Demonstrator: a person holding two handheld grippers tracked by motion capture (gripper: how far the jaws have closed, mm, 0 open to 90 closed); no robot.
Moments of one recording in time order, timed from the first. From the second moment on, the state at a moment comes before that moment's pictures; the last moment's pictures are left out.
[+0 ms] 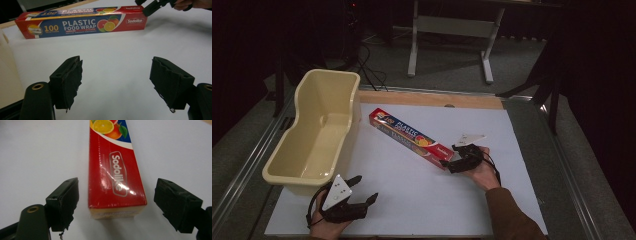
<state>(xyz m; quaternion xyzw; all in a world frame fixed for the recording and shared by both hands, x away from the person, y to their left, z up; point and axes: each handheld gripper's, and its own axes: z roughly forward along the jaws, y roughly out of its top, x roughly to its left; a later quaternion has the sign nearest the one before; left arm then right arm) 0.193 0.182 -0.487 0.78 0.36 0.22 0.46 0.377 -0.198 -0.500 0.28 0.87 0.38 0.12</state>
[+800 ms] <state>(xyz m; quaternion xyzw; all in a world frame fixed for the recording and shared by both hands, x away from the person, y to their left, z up) 0.193 0.181 -0.487 0.78 0.36 0.22 0.47 0.376 -0.200 -0.501 0.27 0.90 0.33 0.10</state>
